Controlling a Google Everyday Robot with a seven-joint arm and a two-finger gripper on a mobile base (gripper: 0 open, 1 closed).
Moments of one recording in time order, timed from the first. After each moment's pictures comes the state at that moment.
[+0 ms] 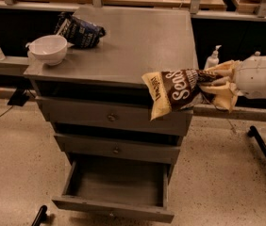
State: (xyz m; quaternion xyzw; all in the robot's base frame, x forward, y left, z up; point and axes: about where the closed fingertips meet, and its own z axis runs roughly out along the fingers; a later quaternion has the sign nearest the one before) arm 0.575 -0.216 0.886 -0.57 0.62 0.08 0.53
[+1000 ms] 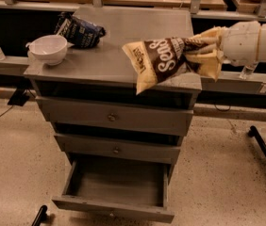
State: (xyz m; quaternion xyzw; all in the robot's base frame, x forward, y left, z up) arm 0.614 -0.173 0.957 -0.59 0.54 0.11 0.58
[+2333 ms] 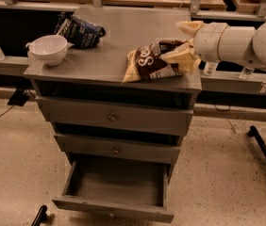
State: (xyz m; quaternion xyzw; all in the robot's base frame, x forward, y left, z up) arm 0.691 -0.142 0.939 -0.50 0.61 0.04 0.61
